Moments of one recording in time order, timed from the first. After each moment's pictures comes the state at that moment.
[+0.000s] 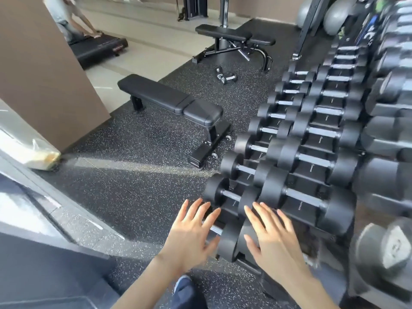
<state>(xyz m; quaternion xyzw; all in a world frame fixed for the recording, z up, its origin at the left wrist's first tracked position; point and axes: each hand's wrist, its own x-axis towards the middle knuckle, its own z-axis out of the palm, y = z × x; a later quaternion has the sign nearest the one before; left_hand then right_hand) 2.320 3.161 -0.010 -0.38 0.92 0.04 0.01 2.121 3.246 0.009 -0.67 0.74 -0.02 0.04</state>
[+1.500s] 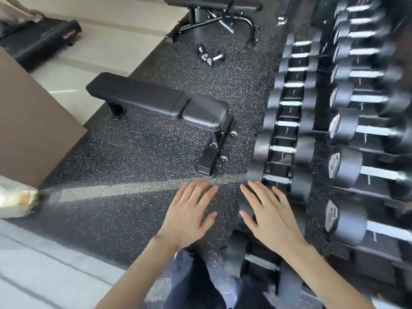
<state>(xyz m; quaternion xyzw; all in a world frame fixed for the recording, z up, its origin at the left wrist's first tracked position) 2.409 2.778 -0.034 -0.29 0.95 0.08 -0.05 2.221 2.891 -0.012 -0.62 0.78 0.00 0.04</state>
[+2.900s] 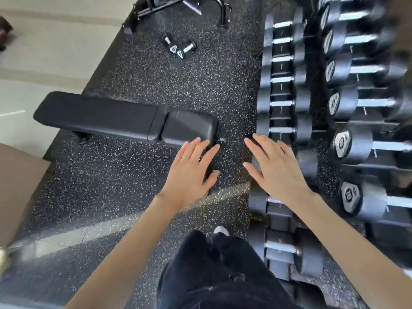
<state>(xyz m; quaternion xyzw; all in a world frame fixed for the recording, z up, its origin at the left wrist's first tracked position) 2.233 2.474 -0.015 -0.22 0.97 0.06 -0.04 2.058 2.611 0.003 -0.58 0.81 -0.04 -0.03</state>
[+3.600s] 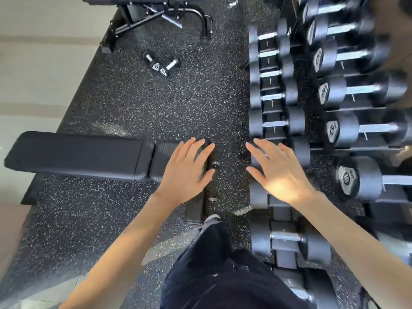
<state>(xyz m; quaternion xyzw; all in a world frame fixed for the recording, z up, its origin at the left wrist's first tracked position) 2.087 2.313 -0.019 -0.18 0.98 0.07 -0.03 1.912 2.483 -0.006 -0.55 0.83 -0.04 0.00</state>
